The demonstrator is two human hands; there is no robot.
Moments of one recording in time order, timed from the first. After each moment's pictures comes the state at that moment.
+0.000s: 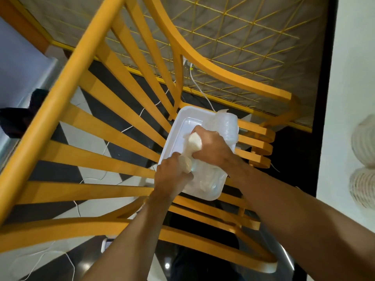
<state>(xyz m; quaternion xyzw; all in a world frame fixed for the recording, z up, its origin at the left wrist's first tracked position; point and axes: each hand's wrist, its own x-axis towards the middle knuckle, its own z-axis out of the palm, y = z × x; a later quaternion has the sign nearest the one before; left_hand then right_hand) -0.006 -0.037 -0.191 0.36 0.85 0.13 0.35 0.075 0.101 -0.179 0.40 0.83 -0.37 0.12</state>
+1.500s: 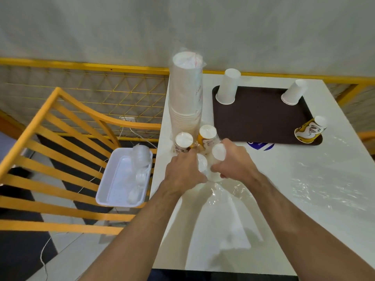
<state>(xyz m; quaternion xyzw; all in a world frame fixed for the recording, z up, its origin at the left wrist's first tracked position) 0.328 0.045 0.106 0.58 0.75 0.08 0.30 0.479 0.120 0.093 0.58 0.72 -0.37 -0.05</state>
